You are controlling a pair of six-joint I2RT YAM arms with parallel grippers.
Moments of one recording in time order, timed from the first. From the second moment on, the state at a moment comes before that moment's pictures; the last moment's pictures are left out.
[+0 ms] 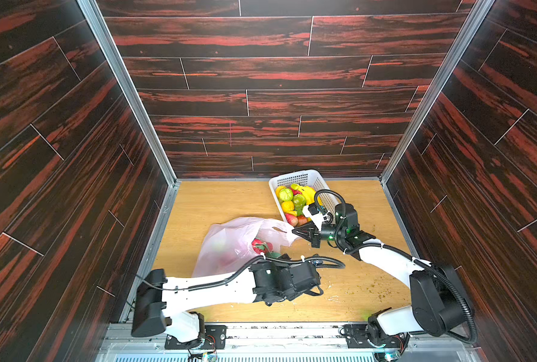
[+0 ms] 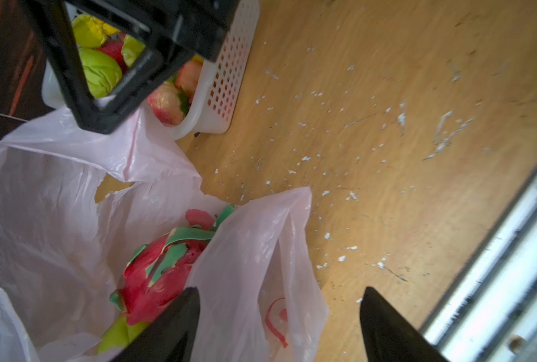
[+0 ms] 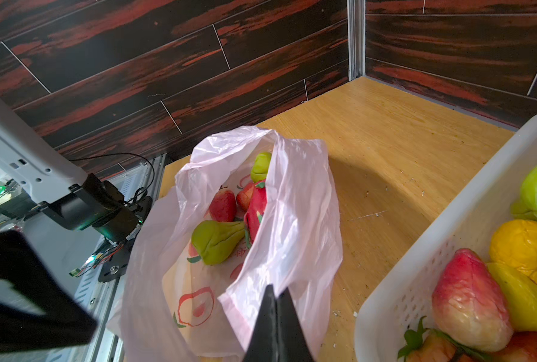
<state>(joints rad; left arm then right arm) -1.32 1.51 1.25 -0.84 -0.50 -0.12 0.43 1.46 0.80 0.24 -0.92 -0.07</state>
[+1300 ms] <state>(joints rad) -1.26 1.53 1.14 -0.63 -0.63 0.04 0.43 1.43 0.80 0.22 -0.93 0.01</state>
